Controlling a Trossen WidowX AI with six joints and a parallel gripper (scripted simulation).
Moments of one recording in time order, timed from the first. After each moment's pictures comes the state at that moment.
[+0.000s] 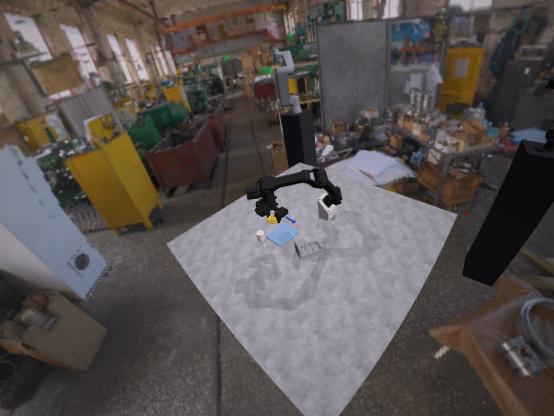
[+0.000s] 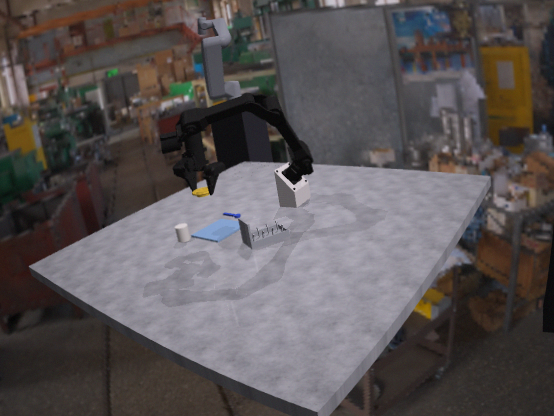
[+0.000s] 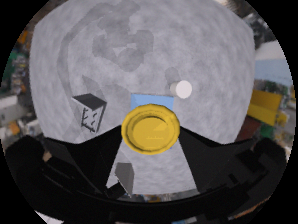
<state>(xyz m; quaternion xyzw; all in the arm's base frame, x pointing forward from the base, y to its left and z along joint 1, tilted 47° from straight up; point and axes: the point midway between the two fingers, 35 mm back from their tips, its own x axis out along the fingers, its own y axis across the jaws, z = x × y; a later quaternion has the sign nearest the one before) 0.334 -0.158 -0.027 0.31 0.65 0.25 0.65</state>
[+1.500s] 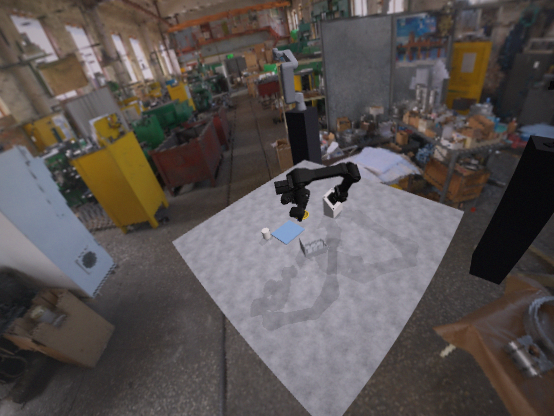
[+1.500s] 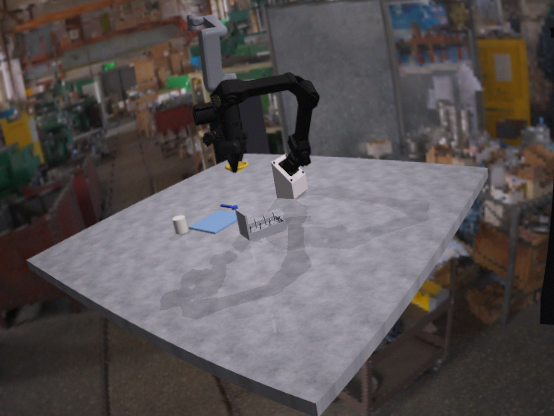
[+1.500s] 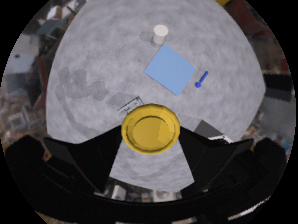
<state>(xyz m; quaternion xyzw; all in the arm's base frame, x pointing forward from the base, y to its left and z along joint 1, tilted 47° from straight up) 0.306 -0.096 0.104 0.59 0.68 -0.12 0.41</state>
